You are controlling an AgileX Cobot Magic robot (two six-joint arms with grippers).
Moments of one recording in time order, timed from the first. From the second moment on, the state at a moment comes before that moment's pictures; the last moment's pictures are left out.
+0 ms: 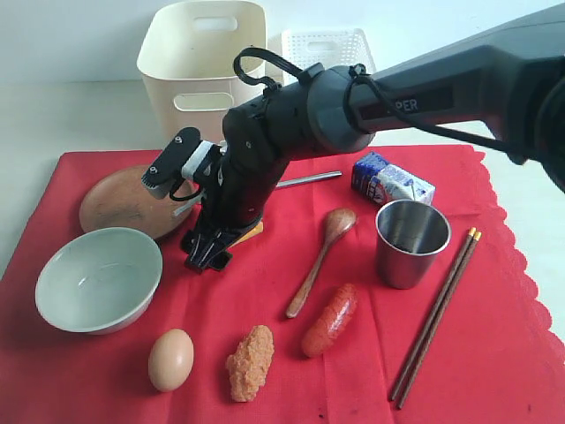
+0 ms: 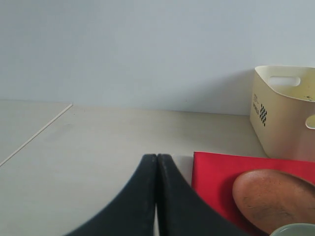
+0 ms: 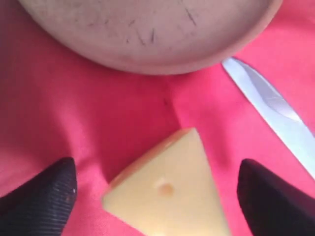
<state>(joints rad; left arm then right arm) 0.13 0.01 0.00 0.02 0.16 0.00 0.93 2.21 -1.48 0.06 0.53 -0.36</state>
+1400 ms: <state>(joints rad) 0.13 0.01 0.00 0.02 0.16 0.00 0.78 1.90 -1.48 0.03 0.63 -0.26</state>
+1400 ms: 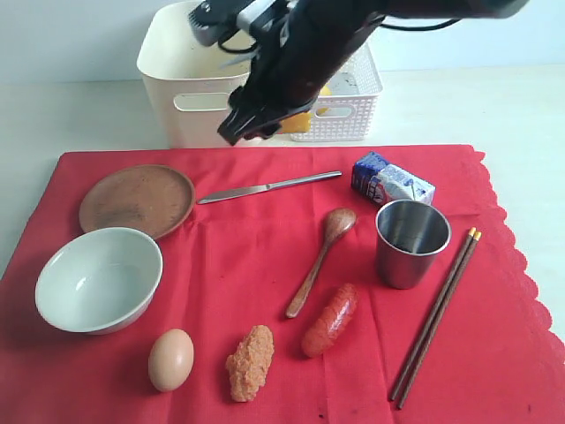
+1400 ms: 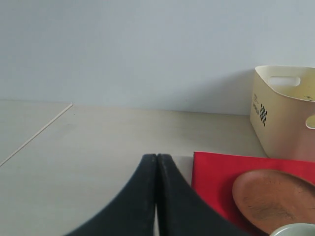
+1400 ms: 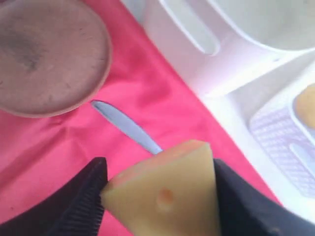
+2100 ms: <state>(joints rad) 0.13 0.01 0.00 0.02 0.16 0.00 0.50 1.98 -1.48 0.04 0.31 -0.23</state>
